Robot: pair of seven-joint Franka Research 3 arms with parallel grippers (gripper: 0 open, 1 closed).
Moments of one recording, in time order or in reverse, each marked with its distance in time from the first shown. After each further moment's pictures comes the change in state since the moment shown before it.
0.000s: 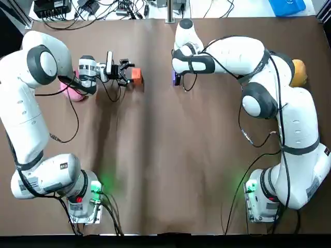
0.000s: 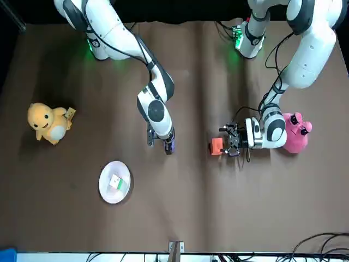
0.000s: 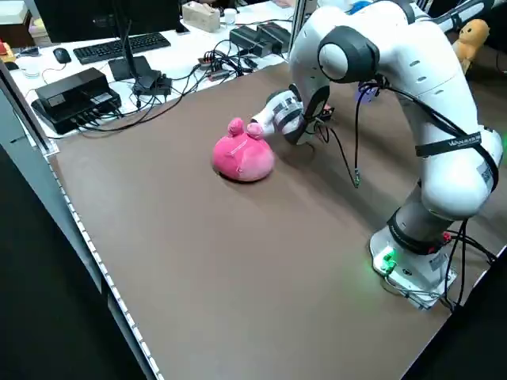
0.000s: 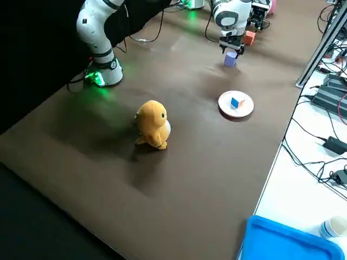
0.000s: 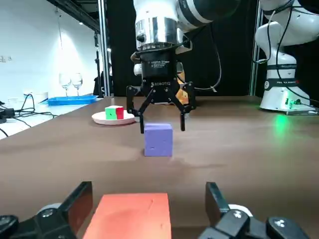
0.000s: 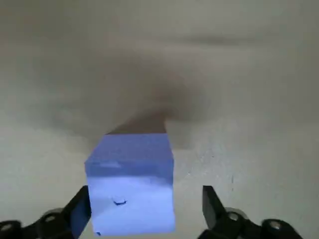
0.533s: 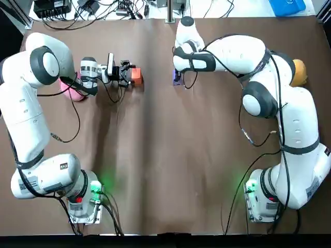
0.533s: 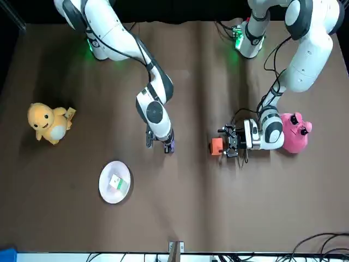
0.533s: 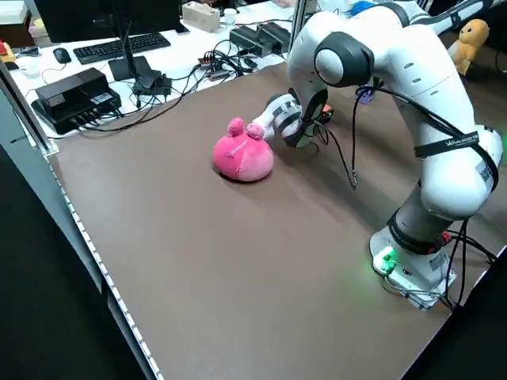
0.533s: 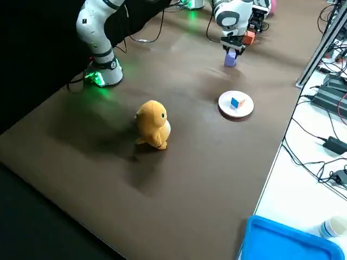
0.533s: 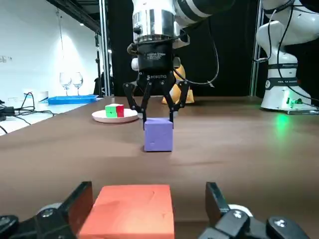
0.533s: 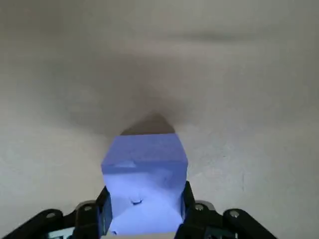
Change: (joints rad) left arm -0.002 0.033 0.000 0.025 0.000 0.000 0.006; right arm -0.010 0.001 -0.005 0.018 0.003 0.001 0.002
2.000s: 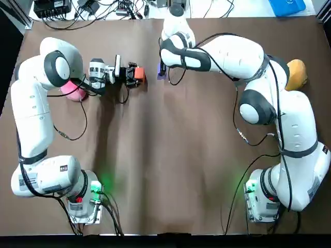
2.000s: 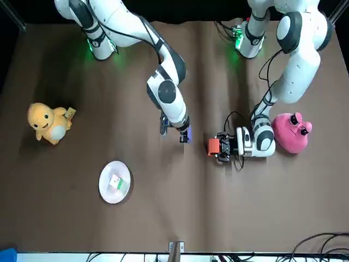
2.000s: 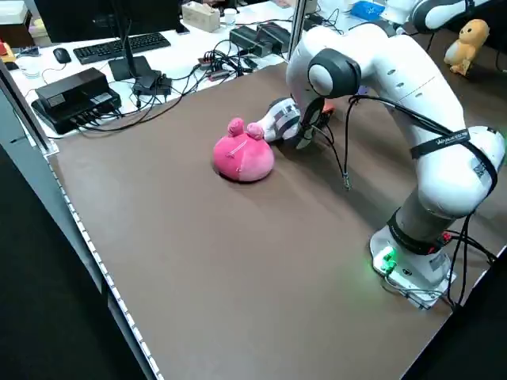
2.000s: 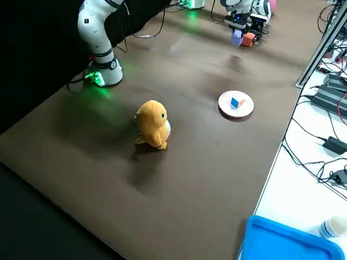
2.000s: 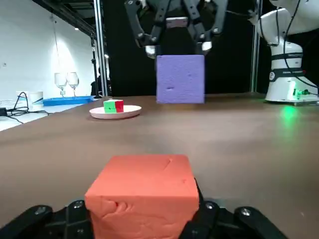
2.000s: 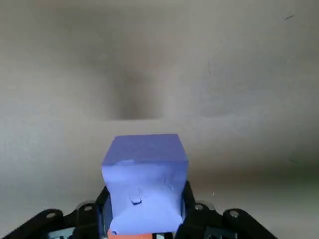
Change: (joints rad) left arm -0.075 0.143 -0.001 0.156 -0.020 0.018 0.019; right arm 0.097 -0.002 0.012 0.176 0.060 -0.068 0.138
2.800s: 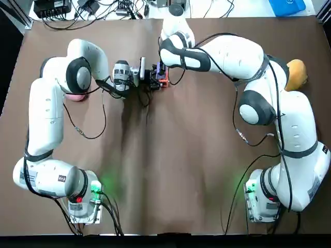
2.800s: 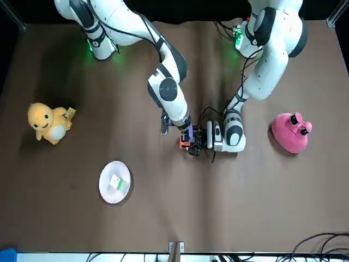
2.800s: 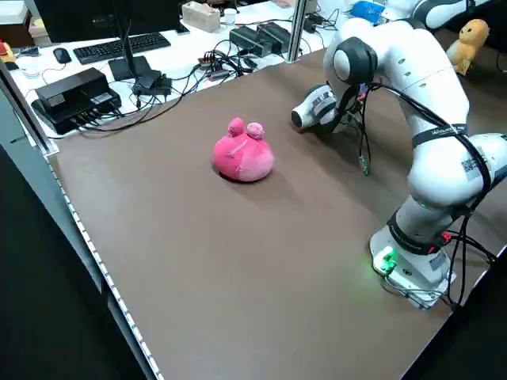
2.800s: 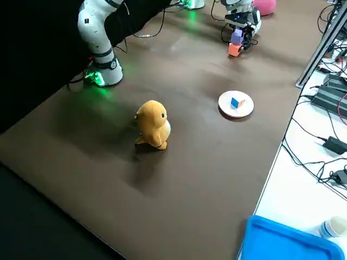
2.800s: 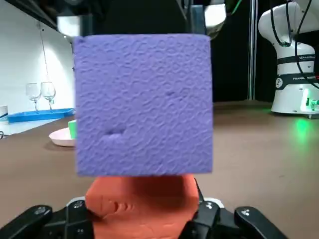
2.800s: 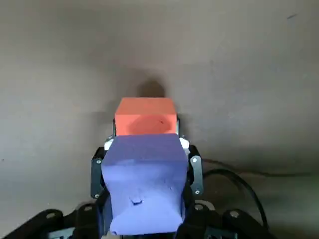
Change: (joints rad) left arm -0.314 0.016 0.002 0.066 -0.256 0.083 0.031; right arm 0.004 0.000 -0.008 0.008 -0.004 -0.001 0.001
